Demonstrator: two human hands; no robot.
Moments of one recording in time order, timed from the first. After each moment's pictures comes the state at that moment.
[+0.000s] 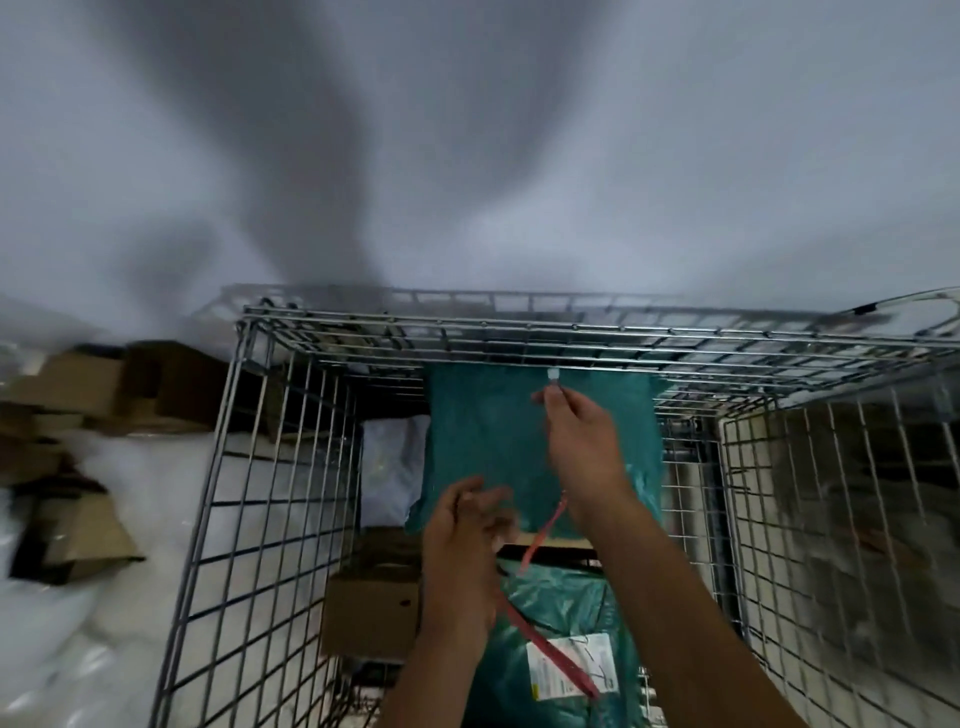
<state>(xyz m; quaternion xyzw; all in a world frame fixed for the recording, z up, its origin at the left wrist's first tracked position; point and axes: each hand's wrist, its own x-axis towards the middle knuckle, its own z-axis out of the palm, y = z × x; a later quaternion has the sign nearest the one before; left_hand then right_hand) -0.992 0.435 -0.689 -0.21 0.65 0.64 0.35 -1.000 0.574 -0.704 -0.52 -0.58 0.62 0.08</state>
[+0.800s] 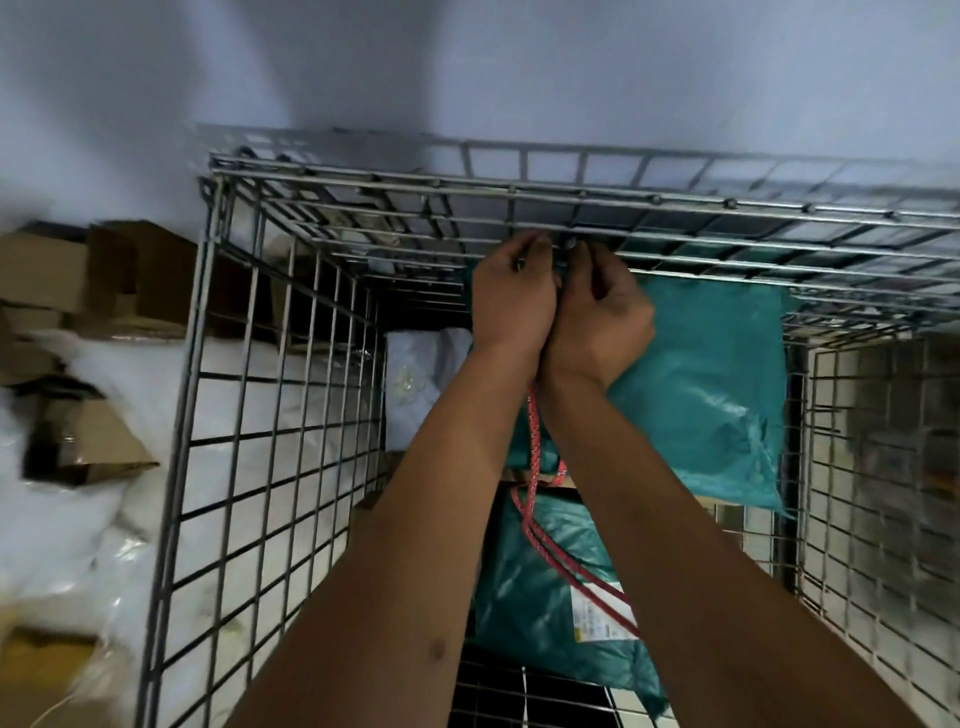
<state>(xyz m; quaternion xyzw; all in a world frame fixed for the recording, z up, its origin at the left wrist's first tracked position) -1.139 0.509 -0.780 -0.06 0.74 0.60 0.30 -1.094 0.538 -0.789 -0.60 -0.59 0.46 0.28</state>
